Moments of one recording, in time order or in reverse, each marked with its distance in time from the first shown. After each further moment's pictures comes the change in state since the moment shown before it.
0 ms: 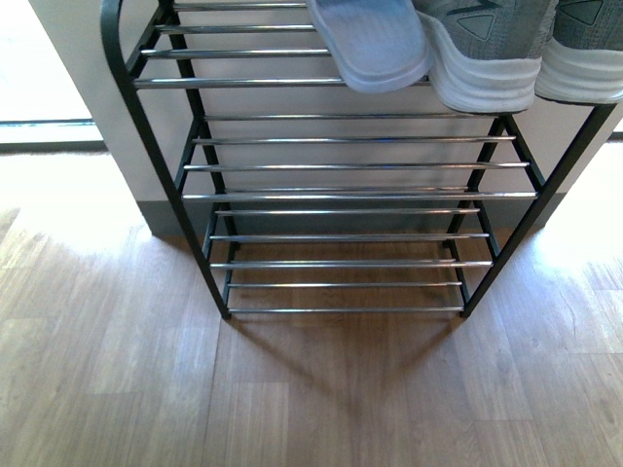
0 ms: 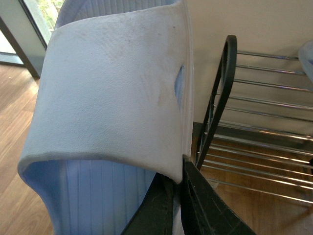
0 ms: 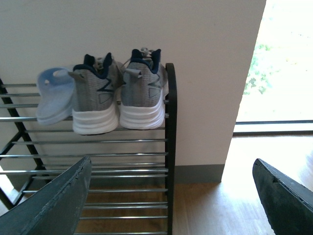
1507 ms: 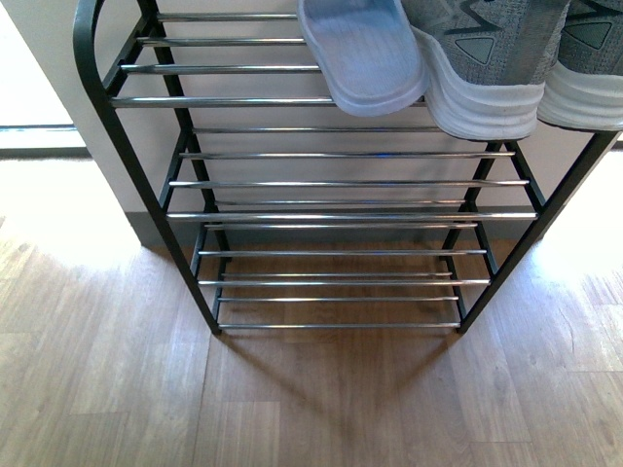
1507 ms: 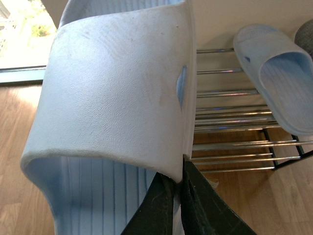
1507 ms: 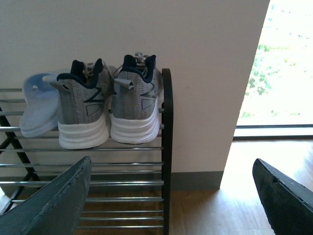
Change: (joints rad) left arm 0.190 0.603 0.328 0.227 0.462 0.196; right arm 0.000 0.000 0.000 -0.001 -0.001 0.000
